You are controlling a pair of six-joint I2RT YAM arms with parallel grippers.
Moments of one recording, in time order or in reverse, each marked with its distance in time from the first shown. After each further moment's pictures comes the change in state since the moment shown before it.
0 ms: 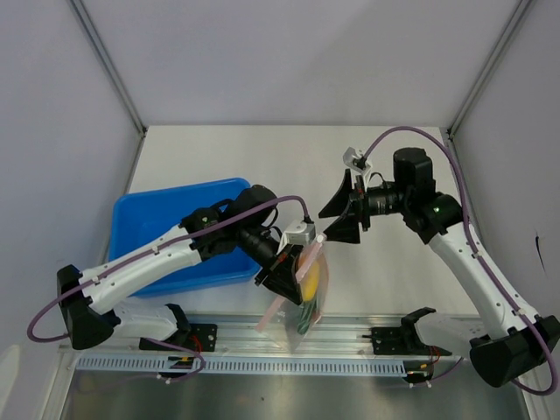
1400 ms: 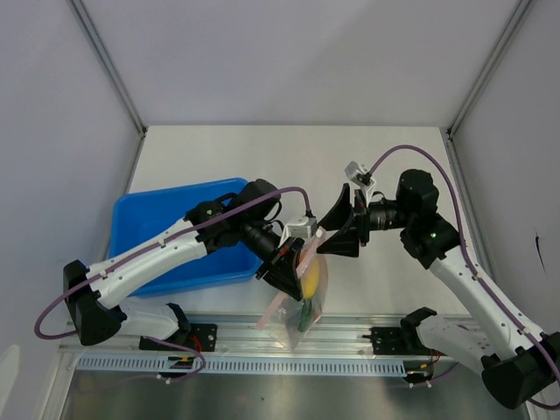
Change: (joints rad) left arm 0.037 0.056 0.052 -0.068 0.063 0.036; right arm 0.055 -0.157 -0.249 0.401 -0.029 0.280
